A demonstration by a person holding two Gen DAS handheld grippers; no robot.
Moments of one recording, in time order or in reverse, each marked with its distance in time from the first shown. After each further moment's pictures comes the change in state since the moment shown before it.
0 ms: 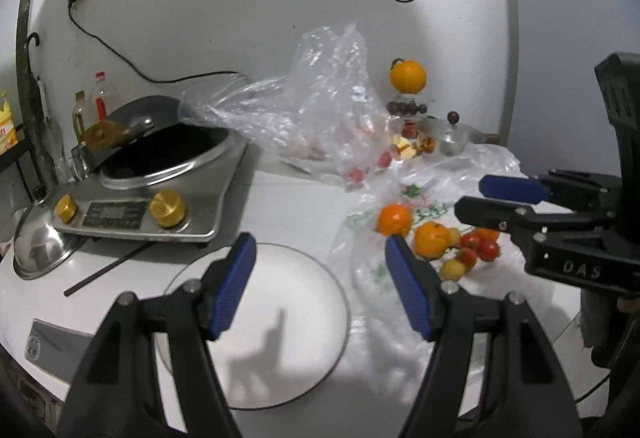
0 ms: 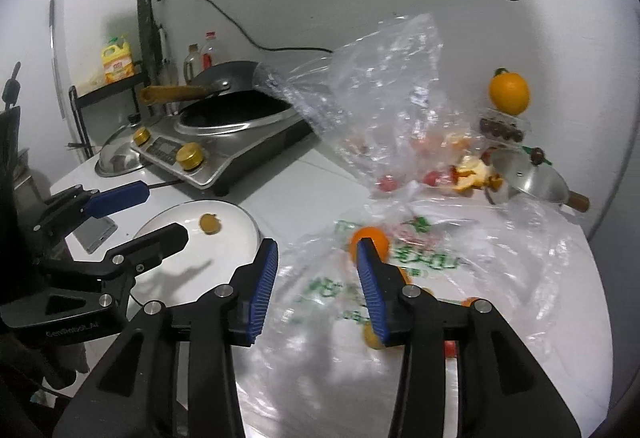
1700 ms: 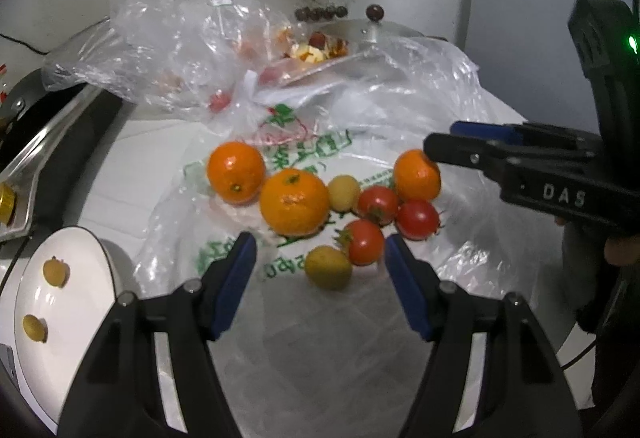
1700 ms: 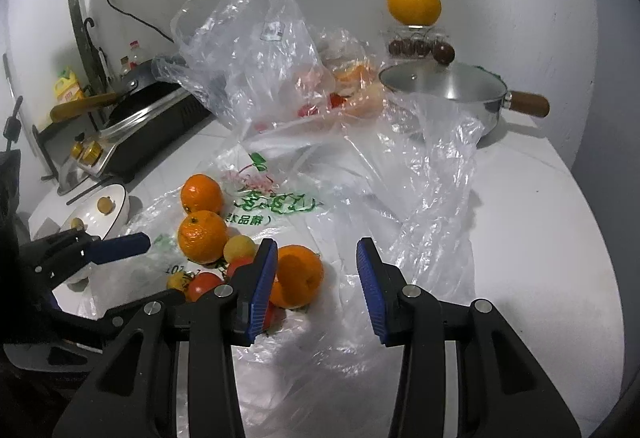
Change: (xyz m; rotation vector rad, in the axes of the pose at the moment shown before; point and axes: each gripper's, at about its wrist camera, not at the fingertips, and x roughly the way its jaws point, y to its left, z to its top) left arm 0.124 -0.134 -0.018 0.116 0.300 -0.142; right arm 0.036 -0.166 -0.059 0.202 0.098 0.003
